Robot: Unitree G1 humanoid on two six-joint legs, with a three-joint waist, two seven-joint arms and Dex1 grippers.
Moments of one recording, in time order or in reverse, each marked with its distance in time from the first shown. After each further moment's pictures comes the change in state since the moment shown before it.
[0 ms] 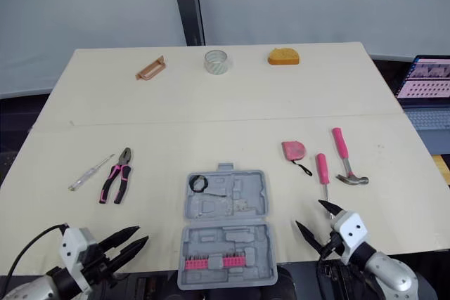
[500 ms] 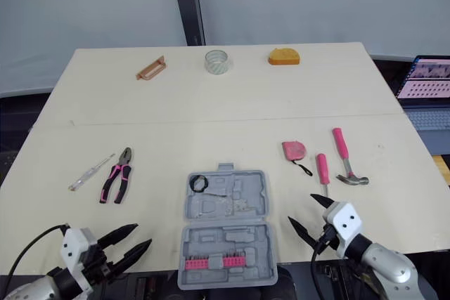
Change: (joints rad) left arm 0.000 0.017 -0.011 0.000 -0.001 -0.006 0.006; right arm 0.022 -0.029 -0.001 -0.243 0.028 0.236 -0.004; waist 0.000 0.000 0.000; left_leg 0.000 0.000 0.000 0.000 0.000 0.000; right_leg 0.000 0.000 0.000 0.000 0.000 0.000
